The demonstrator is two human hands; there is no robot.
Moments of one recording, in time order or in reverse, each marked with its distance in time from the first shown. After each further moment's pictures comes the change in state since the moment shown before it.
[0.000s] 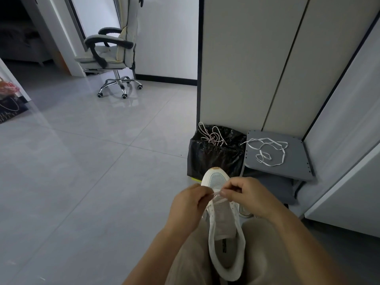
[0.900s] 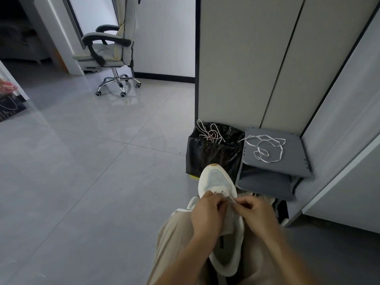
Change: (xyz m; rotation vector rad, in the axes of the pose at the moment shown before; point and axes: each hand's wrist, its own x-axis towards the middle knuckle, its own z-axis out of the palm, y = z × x) left_hand -0.006 0.026 0.062 -0.058 -0.013 -0.333; right_hand -0.030 0.053 0.040 0.216 0.353 0.279
